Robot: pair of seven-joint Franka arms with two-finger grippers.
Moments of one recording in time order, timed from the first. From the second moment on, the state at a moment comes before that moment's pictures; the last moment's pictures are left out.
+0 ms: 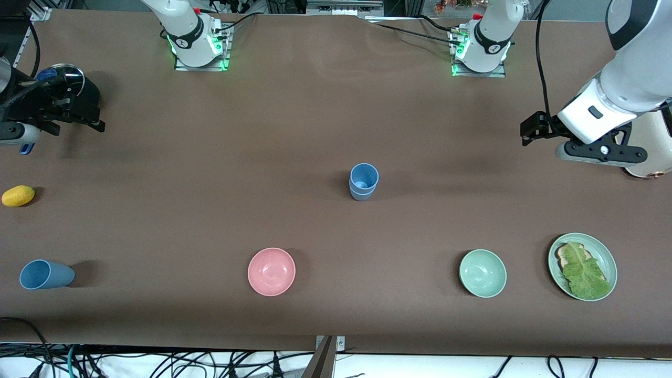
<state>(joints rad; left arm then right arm) 0.06 0.07 -0.21 -1.59 0.04 1.59 -0.04 -0.01 0.05 0.03 -1.54 0.05 1.54 -0.05</state>
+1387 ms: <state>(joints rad) 0.10 -0.08 -0.25 -1.69 0.00 1.56 -0.04 -0.01 0.05 0.04 -1.52 -0.03 1.63 -0.04</state>
